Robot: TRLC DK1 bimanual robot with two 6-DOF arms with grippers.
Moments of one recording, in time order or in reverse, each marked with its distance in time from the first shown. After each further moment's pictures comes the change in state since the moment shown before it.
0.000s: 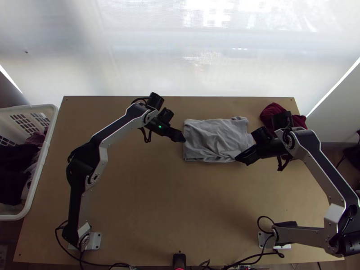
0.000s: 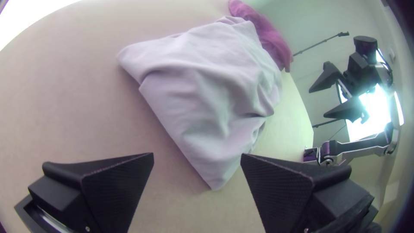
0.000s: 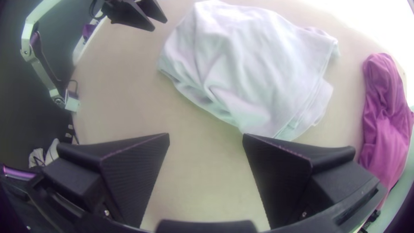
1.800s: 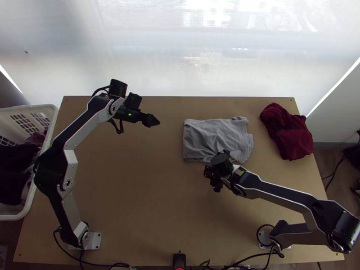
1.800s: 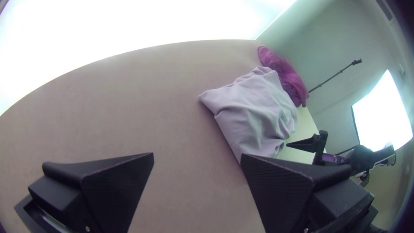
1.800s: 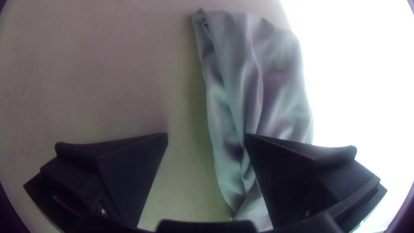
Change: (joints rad) left arm 0.222 -0.226 -0.155 0.061 -0.068 0.048; right arm 0.666 0.072 -0.461 0.887 0.823 -0.386
